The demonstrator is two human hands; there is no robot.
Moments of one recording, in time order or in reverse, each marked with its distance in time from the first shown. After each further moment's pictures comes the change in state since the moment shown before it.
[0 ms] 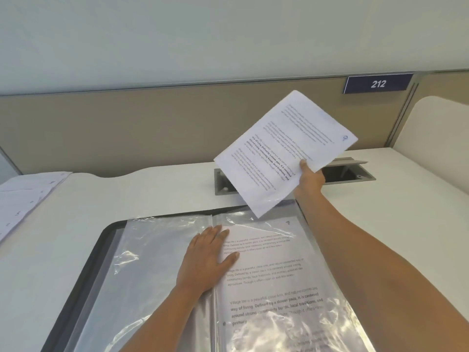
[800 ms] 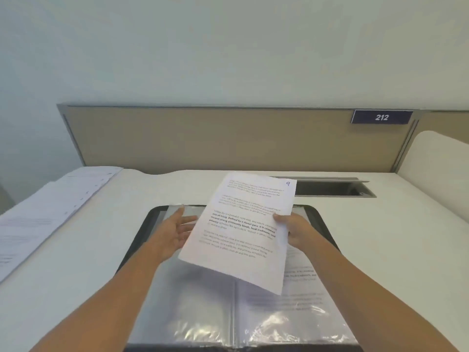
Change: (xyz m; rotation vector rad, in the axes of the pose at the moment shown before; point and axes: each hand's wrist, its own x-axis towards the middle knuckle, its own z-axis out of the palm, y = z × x) left_hand -0.075 -0.045 -0.106 -1.519 0.057 -0.662; right_hand -0.146 0.001 -0.058 -0.428 -0.524 0.428
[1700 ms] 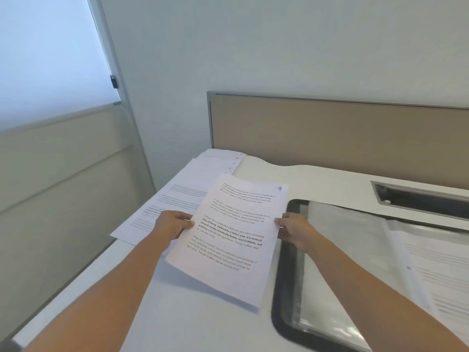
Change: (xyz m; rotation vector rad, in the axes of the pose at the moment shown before) left_hand -0.067 0.032 -0.358 0.277 0.524 0.109; right_hand -0.022 0.131 0.338 -0.395 -0.192 0.101
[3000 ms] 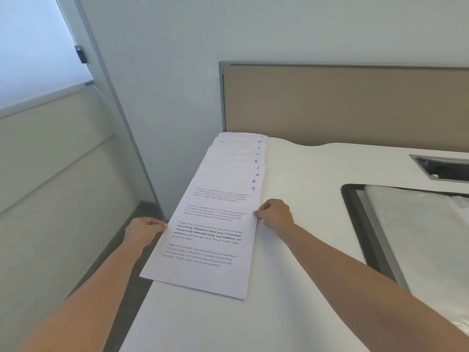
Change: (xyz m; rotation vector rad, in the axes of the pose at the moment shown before) left_hand 0.175 -0.067 -0.173 0.261 0.038 -0.049; right_hand 0.083 0.020 0.210 -0.562 0.302 -0.067
